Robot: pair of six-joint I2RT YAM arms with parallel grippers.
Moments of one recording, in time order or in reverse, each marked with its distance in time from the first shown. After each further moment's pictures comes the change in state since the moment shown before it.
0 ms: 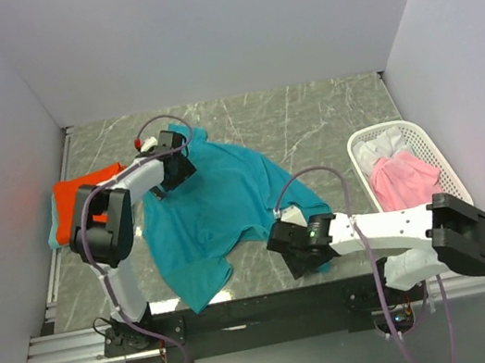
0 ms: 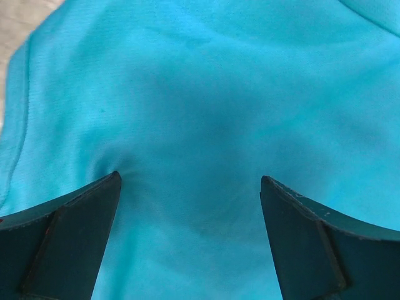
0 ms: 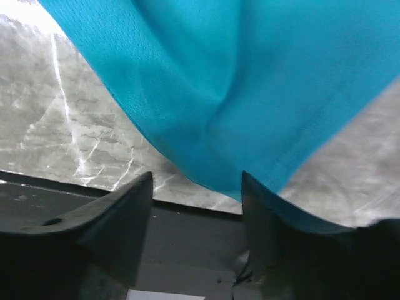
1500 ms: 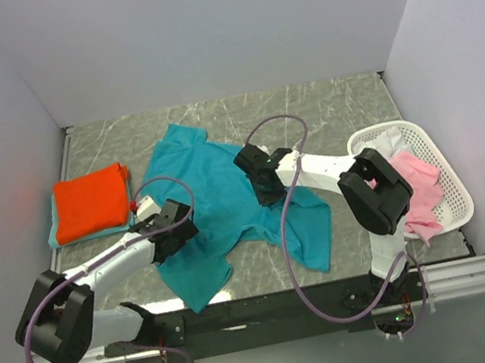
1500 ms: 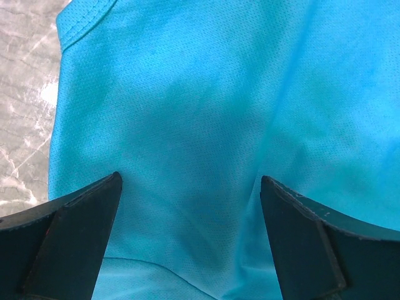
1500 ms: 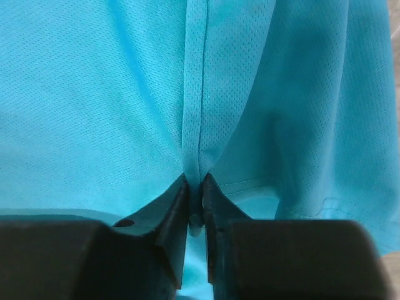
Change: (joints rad) left arm -0.234 -0.663 -0.719 -0.008 -0.093 -0.230; right arm -0.431 0.553 0.579 0.140 -0.035 -0.323
